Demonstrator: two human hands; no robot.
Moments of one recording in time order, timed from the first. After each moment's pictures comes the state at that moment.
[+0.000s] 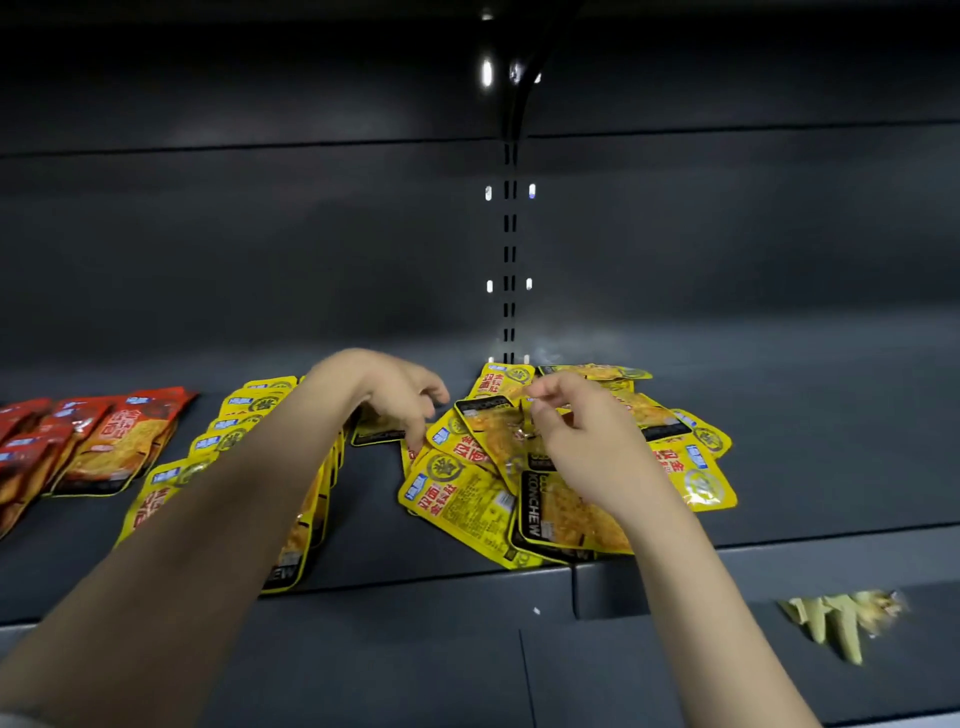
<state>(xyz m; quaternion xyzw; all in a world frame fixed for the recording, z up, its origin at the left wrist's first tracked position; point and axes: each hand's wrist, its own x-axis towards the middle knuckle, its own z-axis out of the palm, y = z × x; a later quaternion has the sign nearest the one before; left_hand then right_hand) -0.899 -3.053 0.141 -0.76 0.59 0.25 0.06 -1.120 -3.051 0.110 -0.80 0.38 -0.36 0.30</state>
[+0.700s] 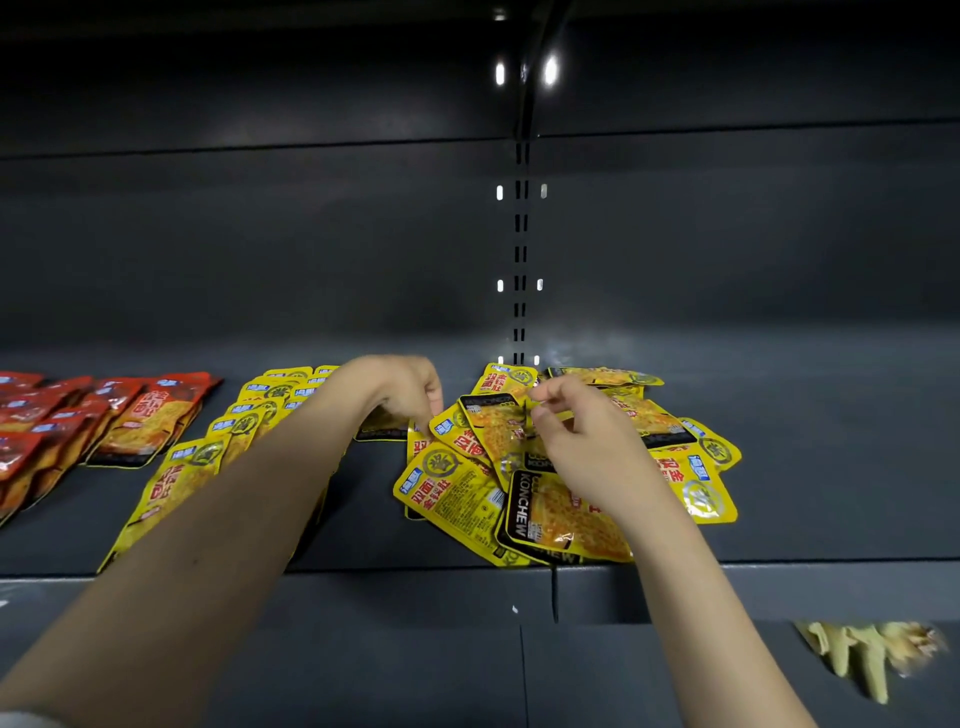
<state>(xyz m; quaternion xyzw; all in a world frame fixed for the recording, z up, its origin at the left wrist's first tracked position) -0.920 -3.044 0.142 -0.81 0.55 0.18 0.01 -1.128 -3.067 0.102 -0.81 0.35 -0.34 0.33</state>
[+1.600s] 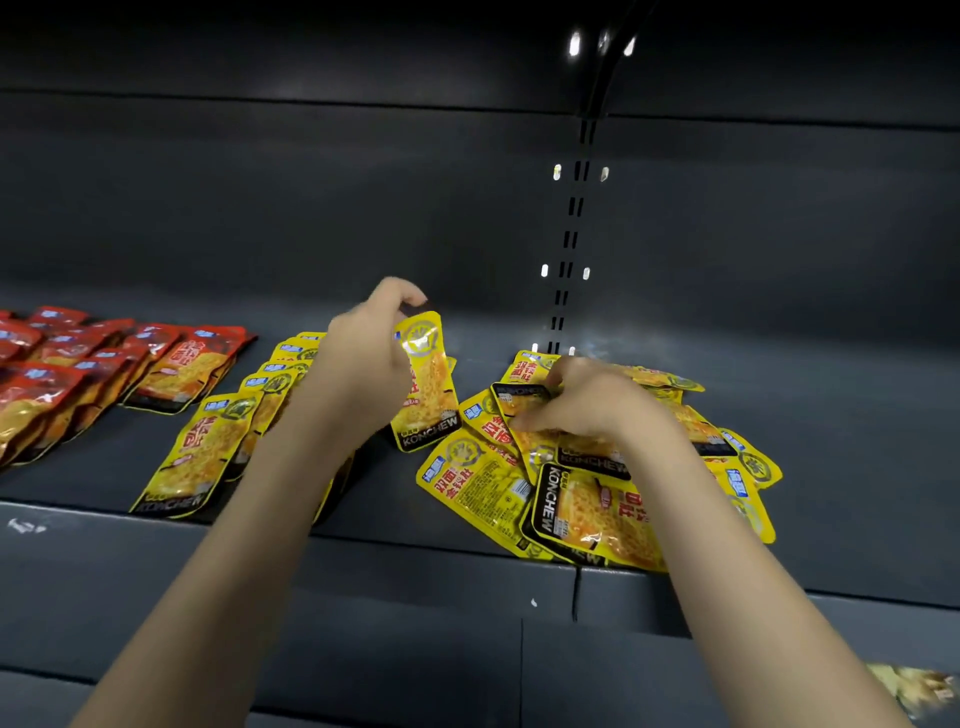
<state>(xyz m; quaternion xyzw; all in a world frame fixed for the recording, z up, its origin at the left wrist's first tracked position) -0.948 -2.951 0.145 -0.78 0.47 -0.09 -0.40 -1.088 -3.091 0.141 -0.88 0.43 -0.03 0.19</state>
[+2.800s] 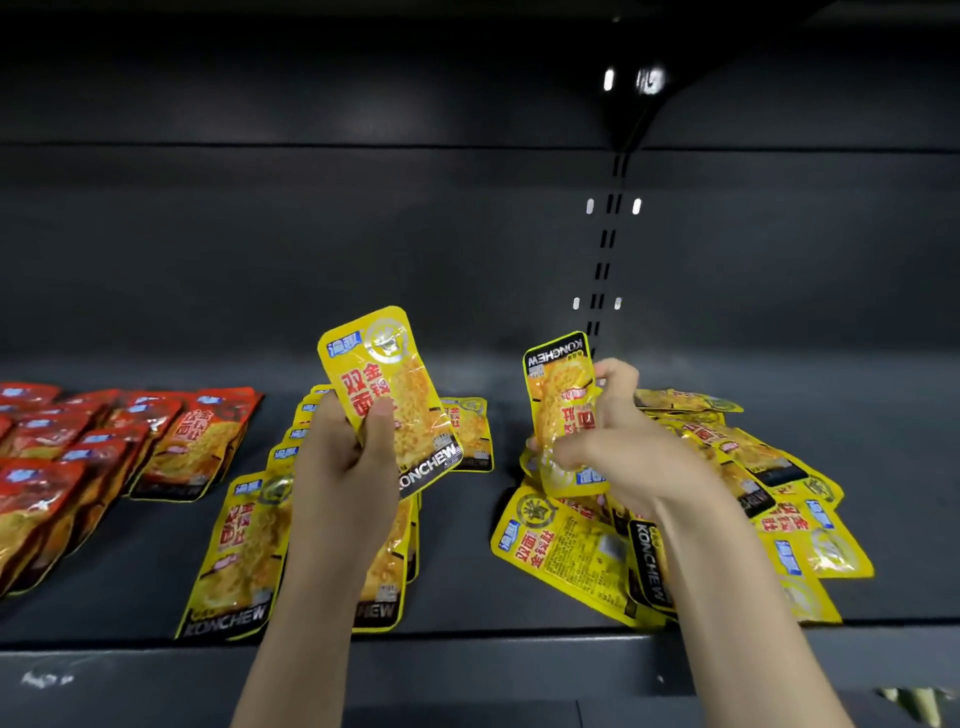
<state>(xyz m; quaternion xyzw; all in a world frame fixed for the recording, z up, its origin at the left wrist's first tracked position) -0.914 -2.918 0.118 -0.67 0.31 0.05 -0.67 -1.053 -3.052 0.131 -0.69 0.32 -0.27 0.59</state>
